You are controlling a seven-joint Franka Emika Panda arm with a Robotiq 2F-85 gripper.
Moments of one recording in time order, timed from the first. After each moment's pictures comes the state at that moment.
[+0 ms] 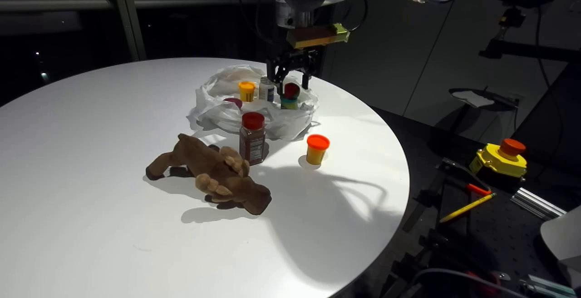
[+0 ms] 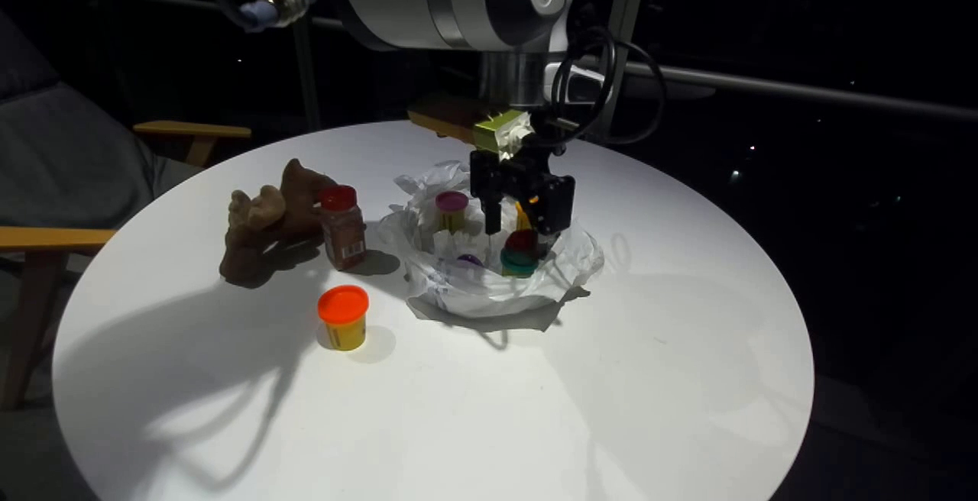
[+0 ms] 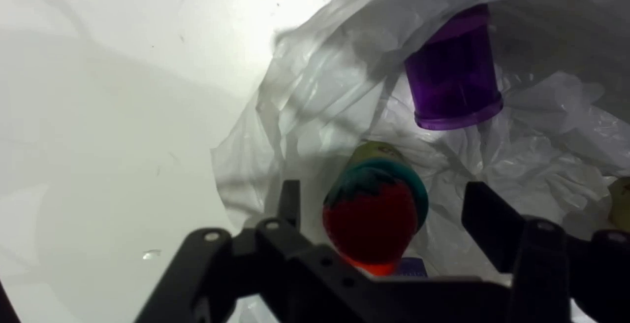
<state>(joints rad) 0.06 0.60 -0.15 -1.84 -0.06 2.40 0.37</state>
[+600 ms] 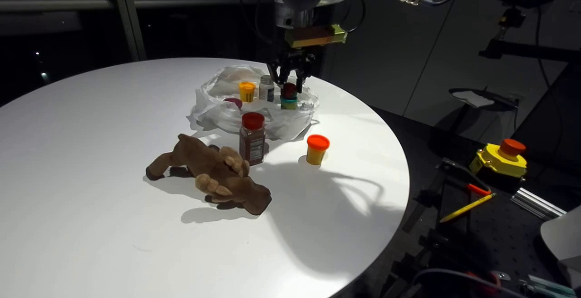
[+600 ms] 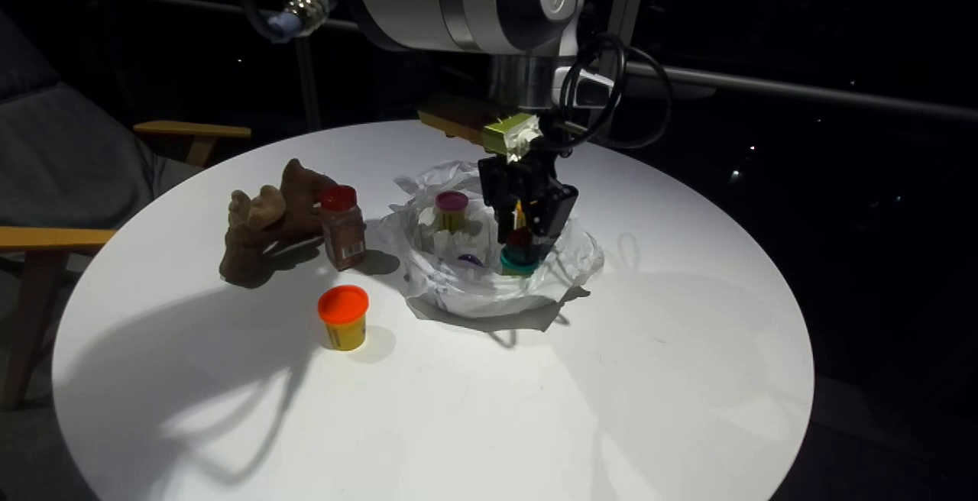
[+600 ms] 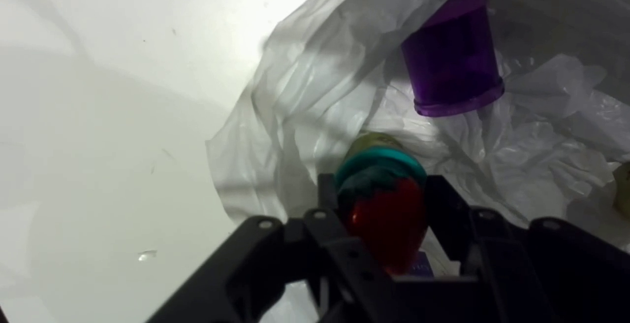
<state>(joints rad) 0.04 0.62 -0.13 -1.80 -0.04 2.38 0.36</state>
